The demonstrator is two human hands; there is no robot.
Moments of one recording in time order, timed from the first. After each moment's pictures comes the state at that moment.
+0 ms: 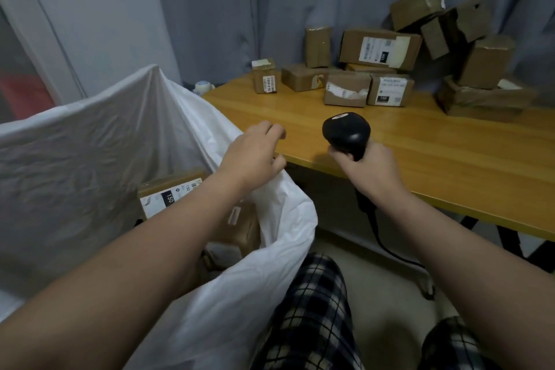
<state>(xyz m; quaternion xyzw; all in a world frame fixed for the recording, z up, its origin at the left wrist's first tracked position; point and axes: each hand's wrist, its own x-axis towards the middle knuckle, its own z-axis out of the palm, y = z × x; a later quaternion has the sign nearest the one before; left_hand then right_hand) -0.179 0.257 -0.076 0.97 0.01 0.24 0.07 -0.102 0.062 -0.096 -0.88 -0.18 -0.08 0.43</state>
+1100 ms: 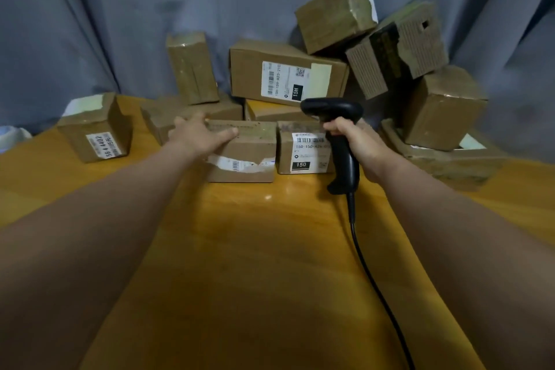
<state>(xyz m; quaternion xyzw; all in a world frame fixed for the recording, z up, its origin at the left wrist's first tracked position) 0.287 0.273 -0.063 0.92 0.21 0.07 0.32 0.309 0.003 -0.048 -0.79 -0.04 0.06 0.61</state>
